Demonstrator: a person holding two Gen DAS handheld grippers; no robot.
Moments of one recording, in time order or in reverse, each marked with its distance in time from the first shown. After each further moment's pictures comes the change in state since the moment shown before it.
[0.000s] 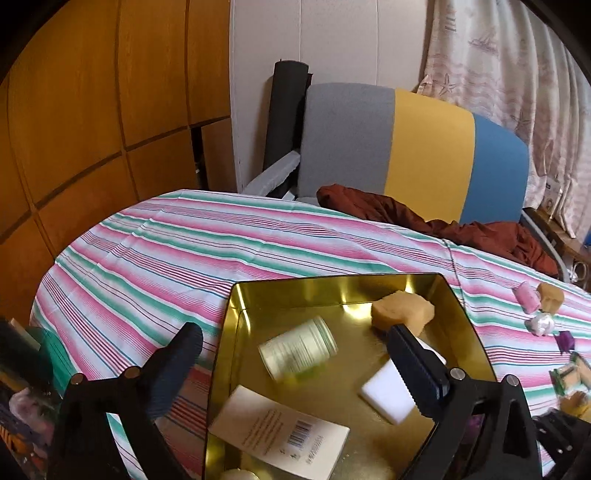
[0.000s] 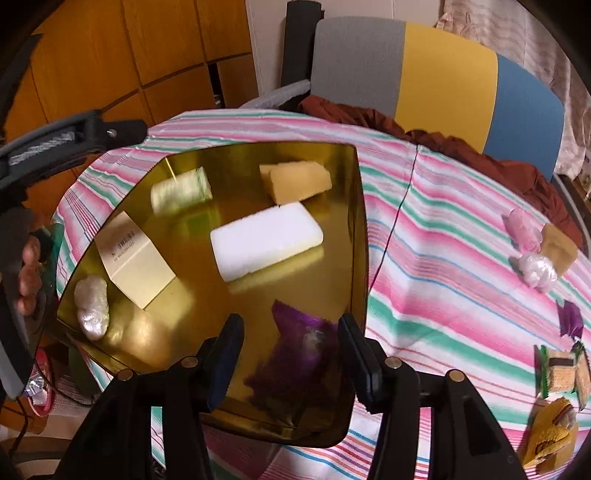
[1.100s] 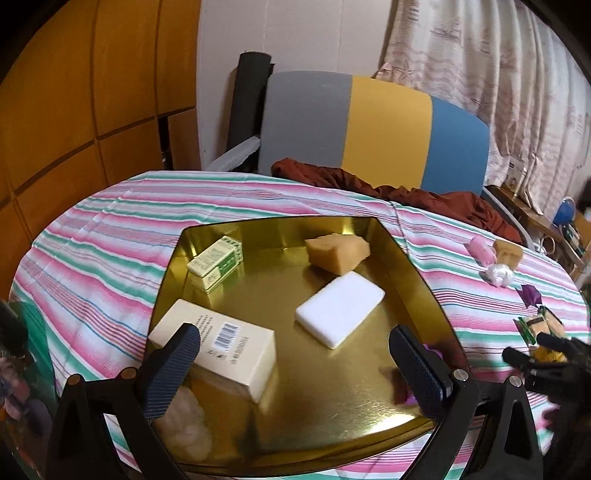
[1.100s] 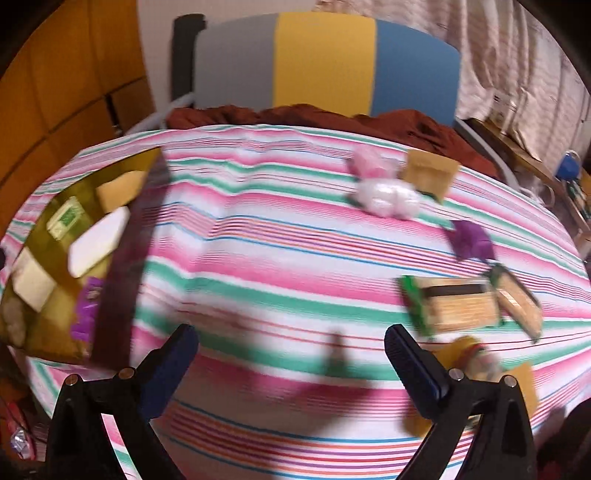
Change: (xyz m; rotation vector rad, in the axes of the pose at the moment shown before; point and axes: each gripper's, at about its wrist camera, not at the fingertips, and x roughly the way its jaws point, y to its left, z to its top) left arm -0.036 -0.039 -0.062 0.049 0.034 -0.123; right arm -0.040 -0.144 -0.052 0.246 -0.015 -0.271
